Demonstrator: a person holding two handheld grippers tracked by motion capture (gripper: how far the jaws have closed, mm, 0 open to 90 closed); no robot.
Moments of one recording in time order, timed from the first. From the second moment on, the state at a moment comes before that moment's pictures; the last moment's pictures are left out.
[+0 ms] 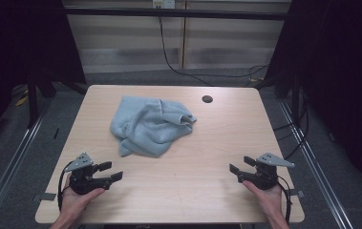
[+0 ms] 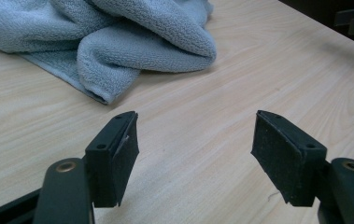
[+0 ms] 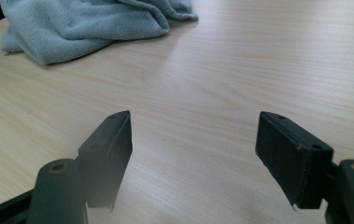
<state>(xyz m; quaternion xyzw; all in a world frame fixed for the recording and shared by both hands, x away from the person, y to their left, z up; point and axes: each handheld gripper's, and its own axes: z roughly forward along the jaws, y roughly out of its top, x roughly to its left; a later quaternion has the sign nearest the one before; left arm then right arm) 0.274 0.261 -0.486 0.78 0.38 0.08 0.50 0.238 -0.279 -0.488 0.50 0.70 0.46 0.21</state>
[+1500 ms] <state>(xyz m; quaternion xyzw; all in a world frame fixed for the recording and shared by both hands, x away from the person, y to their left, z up) 0.398 0.221 -0.453 0.80 0.36 0.10 0.47 0.229 -0.263 -0.481 0.45 0.75 0.46 0.13</state>
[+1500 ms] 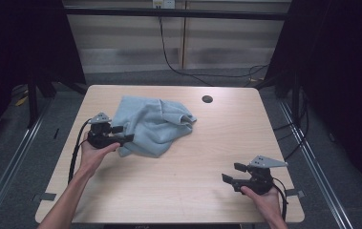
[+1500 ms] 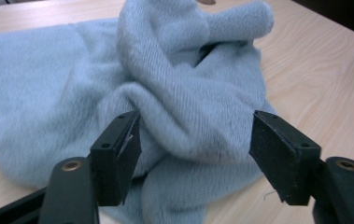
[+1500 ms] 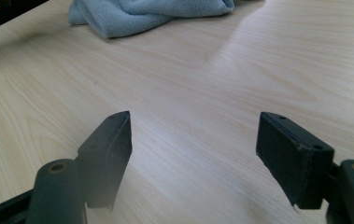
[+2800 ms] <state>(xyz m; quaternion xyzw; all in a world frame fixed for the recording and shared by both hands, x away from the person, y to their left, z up) 0.306 0.214 -0.500 0.84 0.32 0.02 0.44 0.234 -0.248 -0.479 0.44 0.76 0.47 0.11</state>
